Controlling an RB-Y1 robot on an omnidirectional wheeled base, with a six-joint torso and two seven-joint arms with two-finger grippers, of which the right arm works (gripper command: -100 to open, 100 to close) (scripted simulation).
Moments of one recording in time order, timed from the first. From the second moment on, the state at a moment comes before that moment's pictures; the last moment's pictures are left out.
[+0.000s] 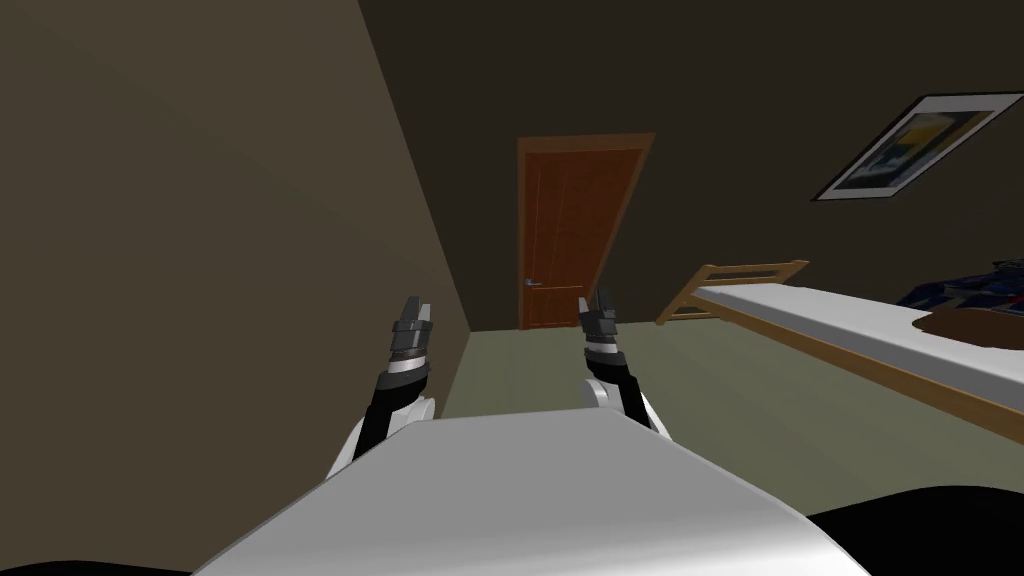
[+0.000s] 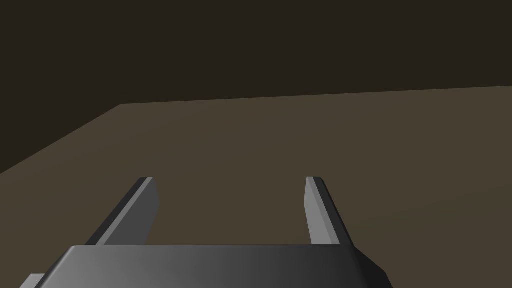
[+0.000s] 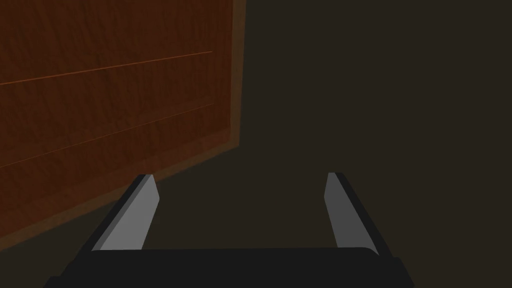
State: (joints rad) arm 0.43 -0.06 0.04 -2.16 -0.12 -0.54 0.09
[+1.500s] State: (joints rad) arm 0.28 -0.11 0.06 -1.75 -0.21 -0.61 0.09
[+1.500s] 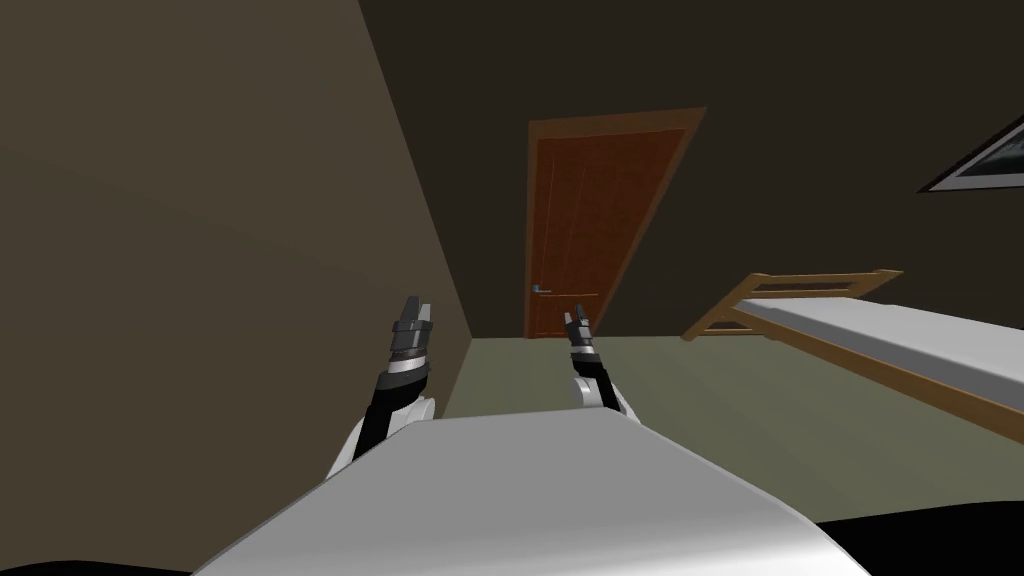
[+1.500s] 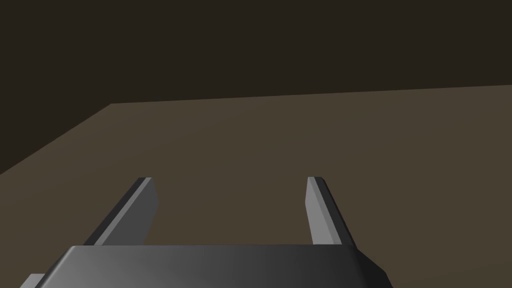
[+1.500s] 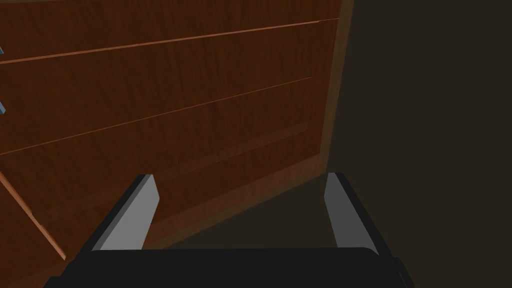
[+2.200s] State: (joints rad) arm 0.22 -0.13 0.07 -1.58 -0.24 -0.65 0.08
